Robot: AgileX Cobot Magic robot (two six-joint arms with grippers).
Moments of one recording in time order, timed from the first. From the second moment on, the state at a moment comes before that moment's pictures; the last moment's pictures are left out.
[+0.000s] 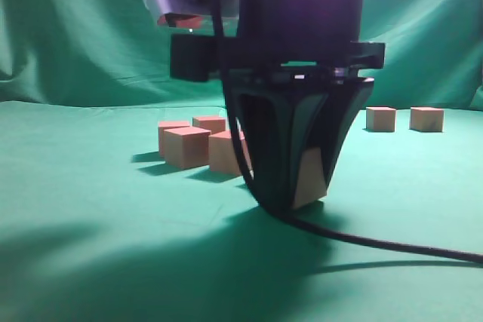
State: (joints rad) left arm -0.01 -0.01 0.02 -0.09 0.35 -0.02; right arm 0.87 1.84 -1.13 -0.06 0.86 0.08
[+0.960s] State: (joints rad) left arm -0.01 -0.01 0.02 -0.09 0.35 -0.02; right arm 0.87 1.85 -1.25 -0.08 1.09 0.15
